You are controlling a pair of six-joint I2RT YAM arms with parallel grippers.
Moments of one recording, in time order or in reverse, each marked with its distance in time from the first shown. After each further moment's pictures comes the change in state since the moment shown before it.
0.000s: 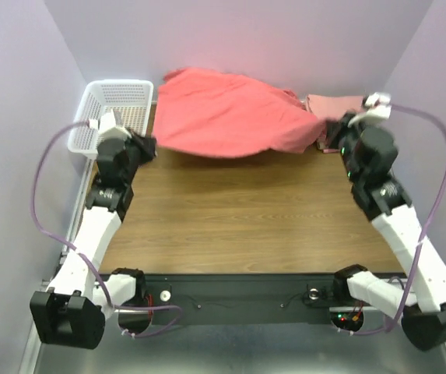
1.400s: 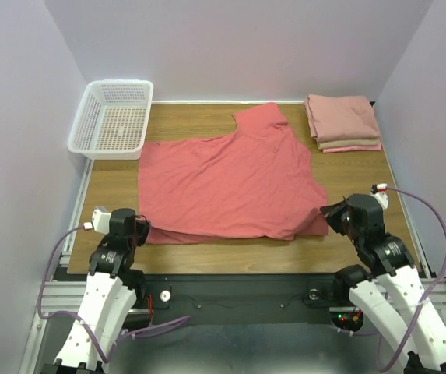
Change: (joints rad) left arm -0.001 -0.590 -0.647 -0.585 -0.223 -0.674; right arm 0.000 -0.589 -0.621 -0.634 -0.059 0.815
